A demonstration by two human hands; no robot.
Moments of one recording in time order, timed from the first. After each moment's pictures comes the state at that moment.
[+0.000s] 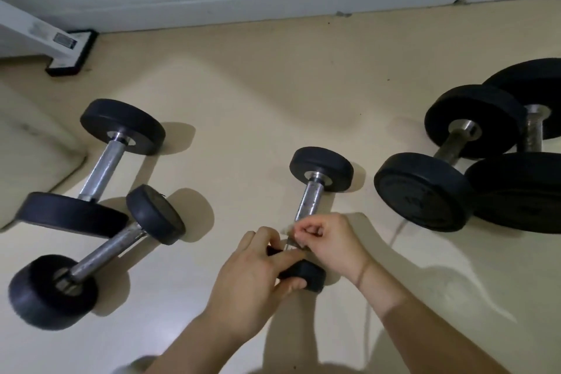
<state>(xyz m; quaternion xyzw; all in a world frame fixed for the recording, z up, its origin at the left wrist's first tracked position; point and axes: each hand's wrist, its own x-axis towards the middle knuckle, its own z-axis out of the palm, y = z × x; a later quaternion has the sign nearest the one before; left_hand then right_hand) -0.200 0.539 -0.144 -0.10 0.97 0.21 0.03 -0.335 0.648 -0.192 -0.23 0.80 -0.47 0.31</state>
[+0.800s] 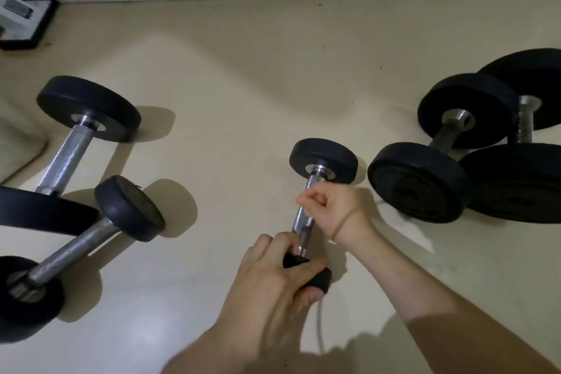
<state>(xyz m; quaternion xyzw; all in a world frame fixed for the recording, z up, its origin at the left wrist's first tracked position) -0.207 0.560 -0.162 -0.03 0.97 0.25 -0.04 -0.373 0.645 -0.197 -0.22 0.86 -0.40 0.24</state>
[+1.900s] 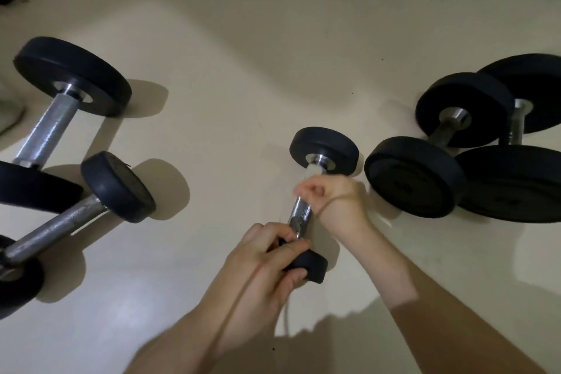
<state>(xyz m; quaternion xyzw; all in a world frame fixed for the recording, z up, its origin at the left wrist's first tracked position) -0.193 0.549 -0.168 -0.05 0.93 0.35 -0.05 -0.362 0.642 -0.178 -0.24 0.87 -0.35 0.24</state>
